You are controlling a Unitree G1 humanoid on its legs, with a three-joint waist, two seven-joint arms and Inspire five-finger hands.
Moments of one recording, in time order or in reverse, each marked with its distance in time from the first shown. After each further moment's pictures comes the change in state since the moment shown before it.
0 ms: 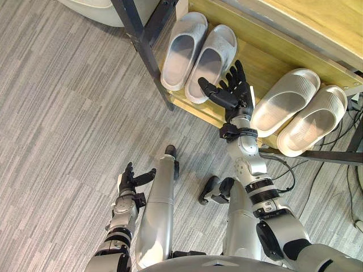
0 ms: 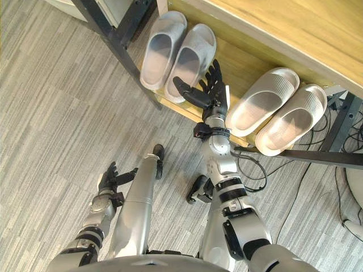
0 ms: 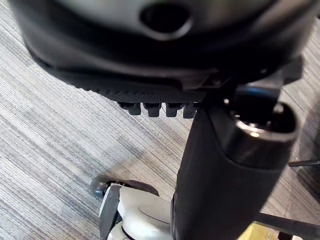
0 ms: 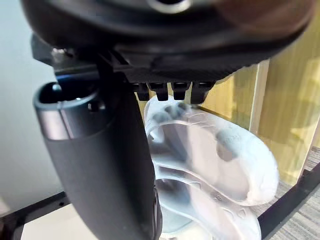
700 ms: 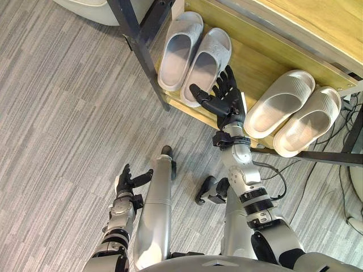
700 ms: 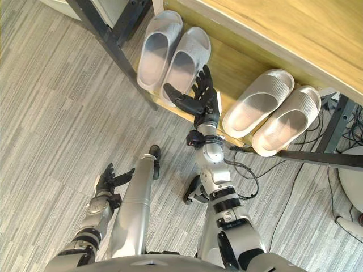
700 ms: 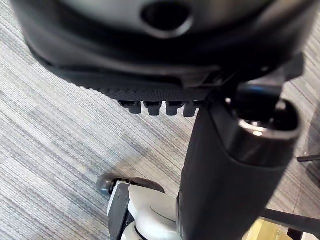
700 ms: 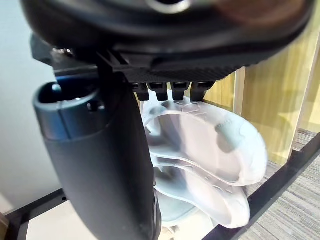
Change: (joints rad) left arm 0.015 0.017 0.000 0.000 0.001 -0.001 0.000; right arm -0.002 0.045 0.022 -0.002 0.081 -0.008 0.041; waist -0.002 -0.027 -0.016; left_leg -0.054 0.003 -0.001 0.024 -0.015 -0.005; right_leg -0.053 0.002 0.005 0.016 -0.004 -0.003
